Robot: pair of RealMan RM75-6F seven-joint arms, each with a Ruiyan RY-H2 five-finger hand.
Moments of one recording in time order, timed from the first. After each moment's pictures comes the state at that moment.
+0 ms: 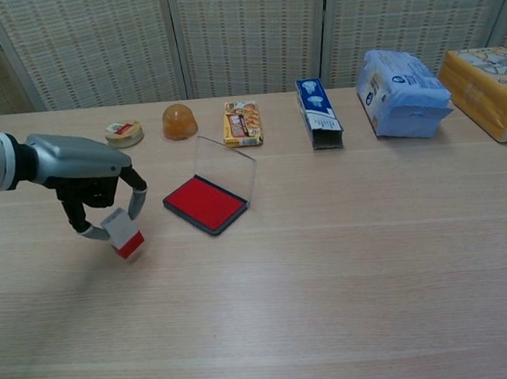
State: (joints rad) left arm -0.97 -1.30 -0.01 -1.42 1.29 0.54 0.11; right arm 0.10 -1.04 0.02 -1.67 -1.52 1.40 -0.02
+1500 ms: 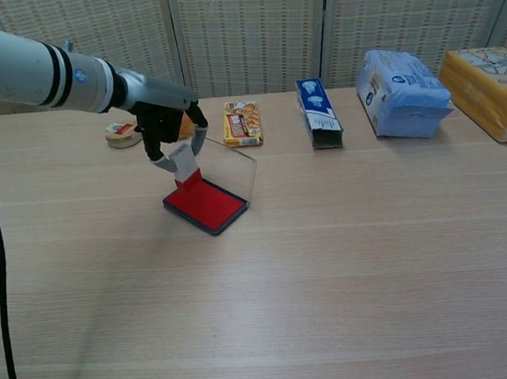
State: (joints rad) left arm -1.27 -1.43 -0.08 -1.18 1.02 0.34 0.15; right arm 0.13 -1.00 0.06 -1.62 -1.41 1.31 0.13
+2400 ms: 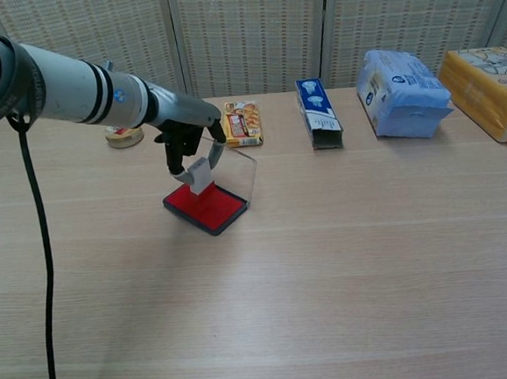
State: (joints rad) left arm -1.41 -1.52 0.08 -1.18 0.71 0.44 0.33; right arm 0.11 -0.98 0.06 -1.61 -1.44 1.35 0.19
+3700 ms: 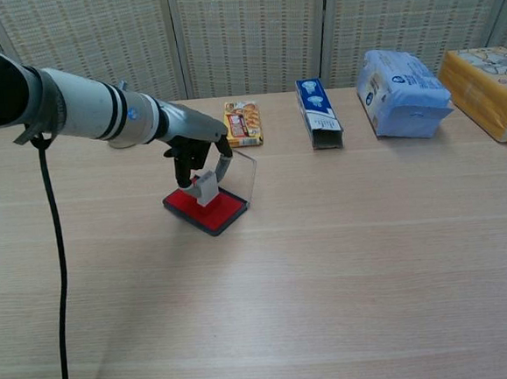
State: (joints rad) left arm -1.36 -1.62 0.02 -1.02 0.91 0.34 0.20; right arm 0.11 -0.98 0.06 -1.61 -1.43 1.35 0.19
